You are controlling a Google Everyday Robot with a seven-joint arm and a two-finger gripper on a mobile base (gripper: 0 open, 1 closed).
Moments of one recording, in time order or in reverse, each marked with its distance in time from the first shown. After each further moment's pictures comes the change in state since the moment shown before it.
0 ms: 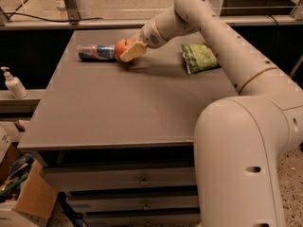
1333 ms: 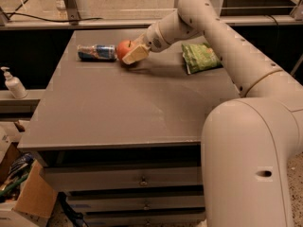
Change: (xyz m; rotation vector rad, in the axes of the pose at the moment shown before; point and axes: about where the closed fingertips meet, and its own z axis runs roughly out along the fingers) arm 0.013 0.006 -0.005 -0.008 -0.005 0.029
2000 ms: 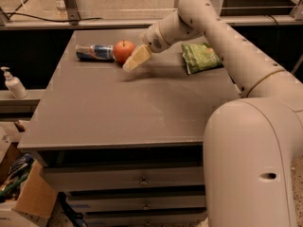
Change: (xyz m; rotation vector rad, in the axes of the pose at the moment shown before) arm -0.001 0.004 -0.001 -0.002 -0.001 -0.003
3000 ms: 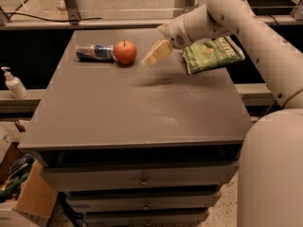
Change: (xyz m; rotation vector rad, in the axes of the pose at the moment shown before) arm 0.012 0.001 -0.074 0.072 -0.055 -0.023
